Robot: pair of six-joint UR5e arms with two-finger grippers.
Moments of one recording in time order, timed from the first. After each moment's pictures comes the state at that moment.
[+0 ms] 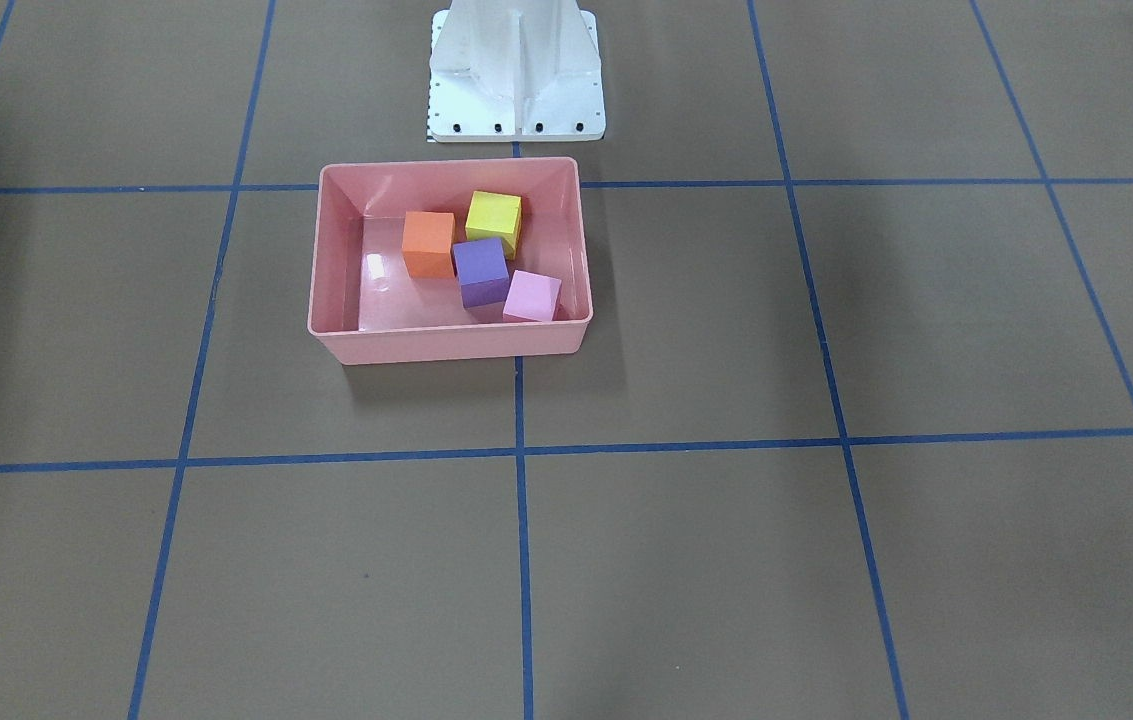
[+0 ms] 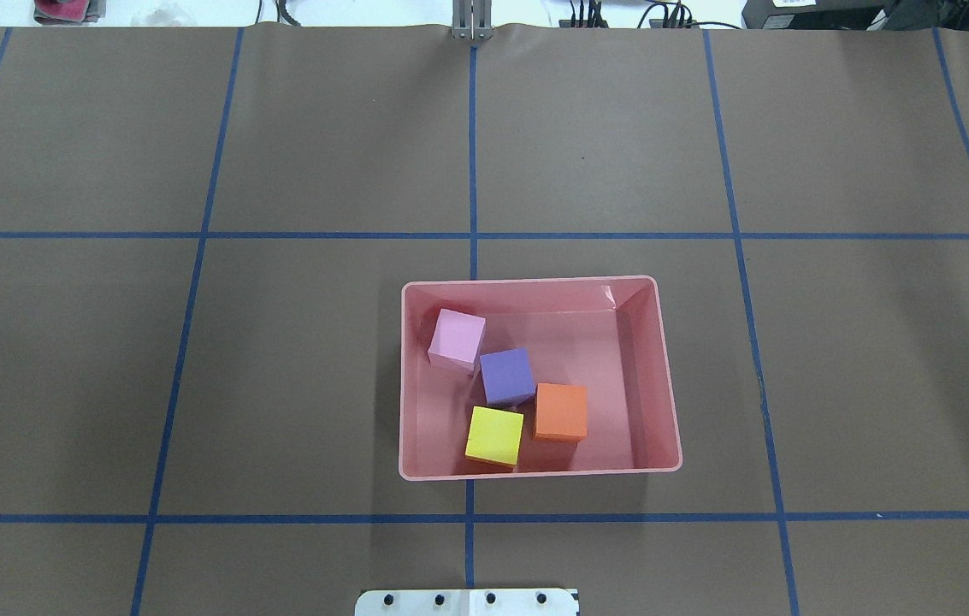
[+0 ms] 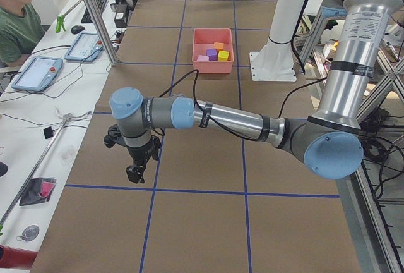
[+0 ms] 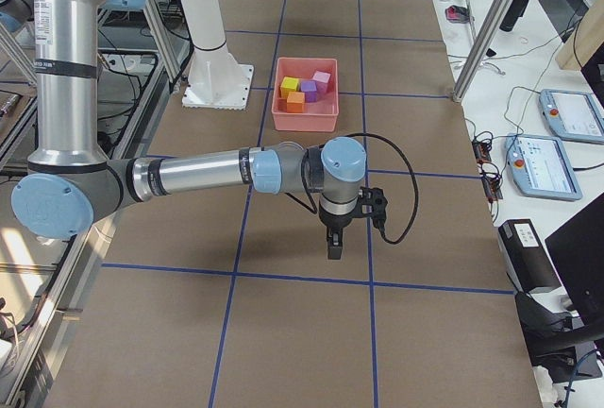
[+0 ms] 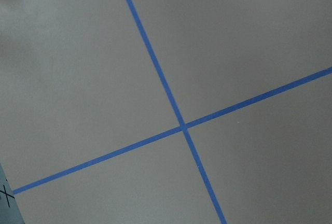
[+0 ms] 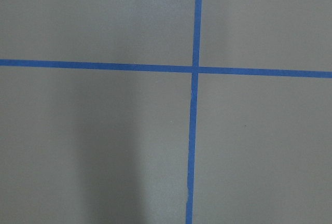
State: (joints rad) left arm -1.61 -1.71 -1.51 -1.49 -2.24 0.29; right arm 1.53 -1.64 1.81 -1.69 2.32 0.04
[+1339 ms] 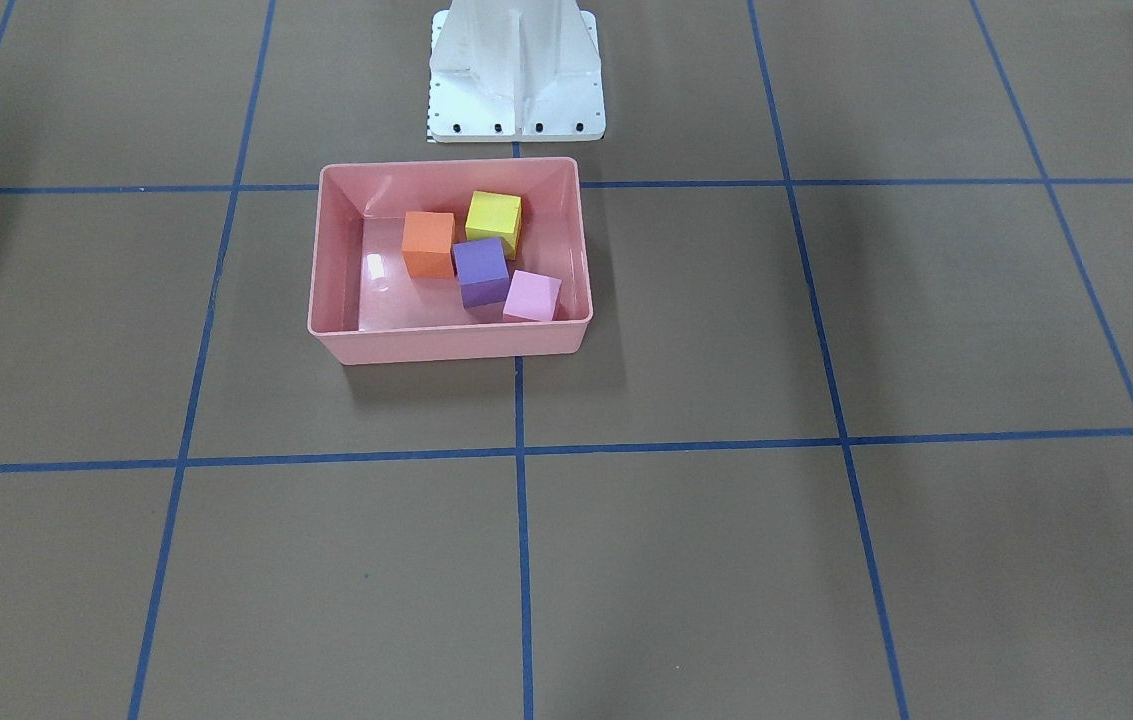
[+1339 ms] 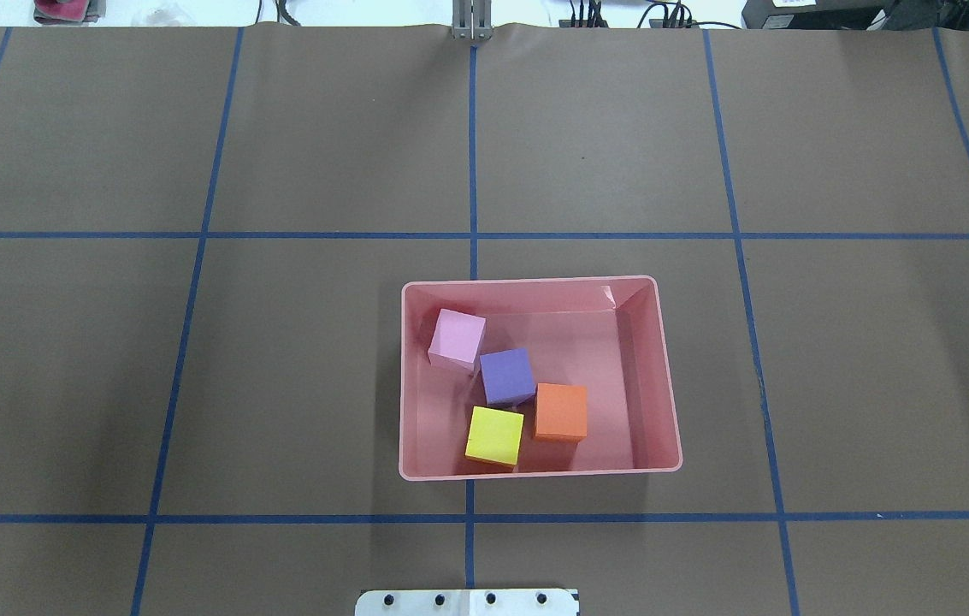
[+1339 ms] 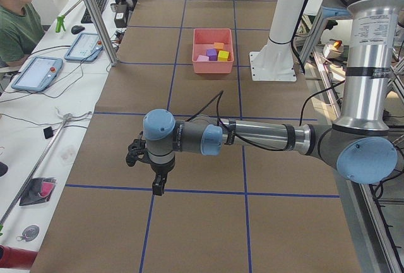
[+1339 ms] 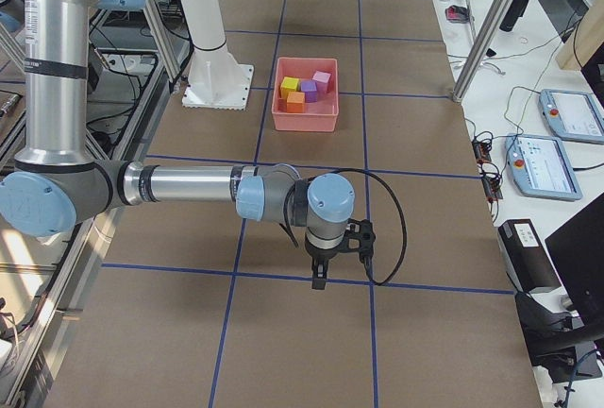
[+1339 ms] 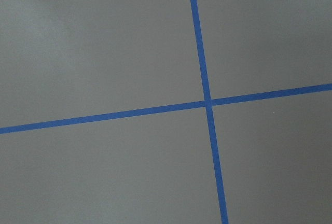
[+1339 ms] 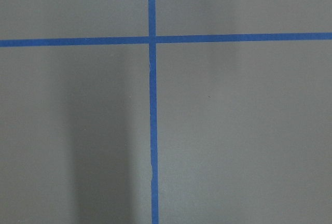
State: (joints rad) left arm -1.59 -1.59 -1.63 -1.61 -2.28 0.07; right arm 1.62 -1.67 1.71 -1.69 2.35 -0.07
